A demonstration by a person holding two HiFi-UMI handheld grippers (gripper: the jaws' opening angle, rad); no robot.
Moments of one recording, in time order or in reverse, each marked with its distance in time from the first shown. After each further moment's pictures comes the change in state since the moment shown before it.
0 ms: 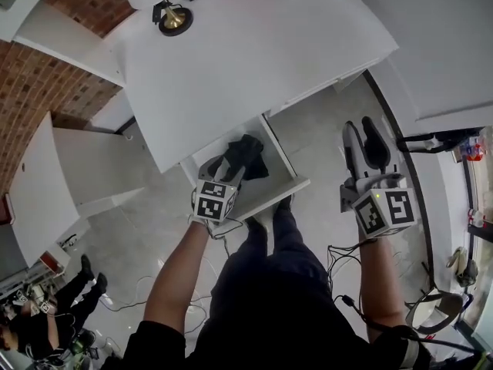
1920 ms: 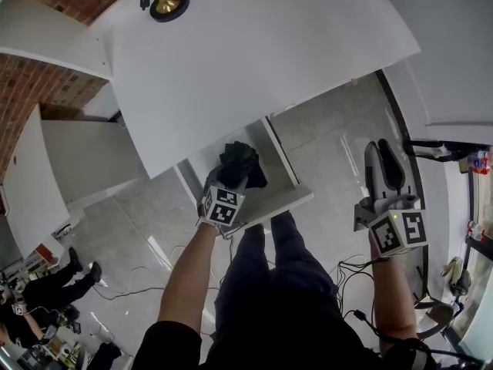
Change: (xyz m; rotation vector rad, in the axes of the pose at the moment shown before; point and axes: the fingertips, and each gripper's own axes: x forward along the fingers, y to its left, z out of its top) left arm 0.090 0.002 -0.086 0.101 0.160 0.028; right arm 0.015 -0.057 -0.069 0.043 0.137 -0.022
